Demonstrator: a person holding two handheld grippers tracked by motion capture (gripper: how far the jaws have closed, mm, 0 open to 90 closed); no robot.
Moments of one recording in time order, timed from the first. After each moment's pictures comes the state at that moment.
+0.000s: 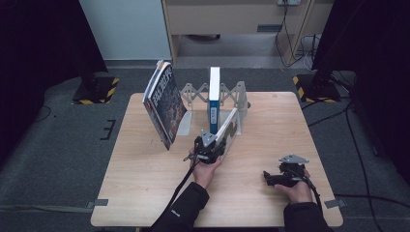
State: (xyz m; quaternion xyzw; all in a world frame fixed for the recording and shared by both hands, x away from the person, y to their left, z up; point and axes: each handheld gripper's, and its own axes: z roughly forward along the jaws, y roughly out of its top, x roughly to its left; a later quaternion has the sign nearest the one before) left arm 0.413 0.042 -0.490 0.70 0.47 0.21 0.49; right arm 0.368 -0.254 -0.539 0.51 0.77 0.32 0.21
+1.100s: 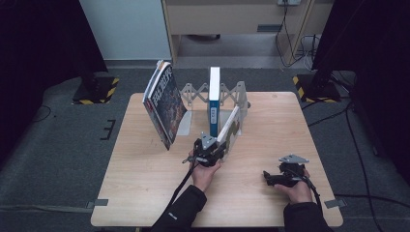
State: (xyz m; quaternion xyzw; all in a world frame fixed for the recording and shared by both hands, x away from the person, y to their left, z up) left arm 0.406 0.042 -0.490 0.71 0.46 0.20 0.49; right arm 0.368 -0.254 -0.539 0.51 0.77 0.32 0.21
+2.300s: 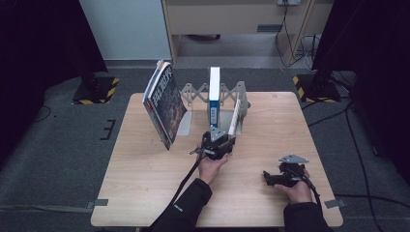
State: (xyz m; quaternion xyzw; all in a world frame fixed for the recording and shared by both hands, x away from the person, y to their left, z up) left arm 0.430 0.021 -0.481 0.73 0.43 0.17 0.50; right arm 0.368 -0.253 -0.539 0.52 0.77 0.32 0.21
